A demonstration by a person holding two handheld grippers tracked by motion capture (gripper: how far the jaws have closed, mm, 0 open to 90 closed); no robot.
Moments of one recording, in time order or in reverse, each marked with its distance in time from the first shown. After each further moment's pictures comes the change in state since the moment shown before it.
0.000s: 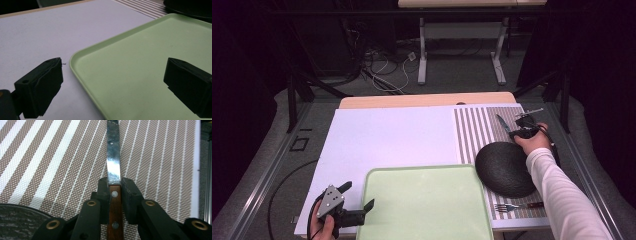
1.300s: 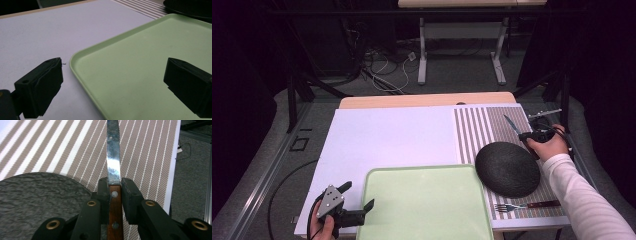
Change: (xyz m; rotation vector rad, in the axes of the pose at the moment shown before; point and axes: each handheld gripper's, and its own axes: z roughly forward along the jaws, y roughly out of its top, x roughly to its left) left arm -0.001 0.000 -0.001 -0.001 0.003 0.005; right arm -0.006 -0.012 -0.060 -0.018 0.048 -0.012
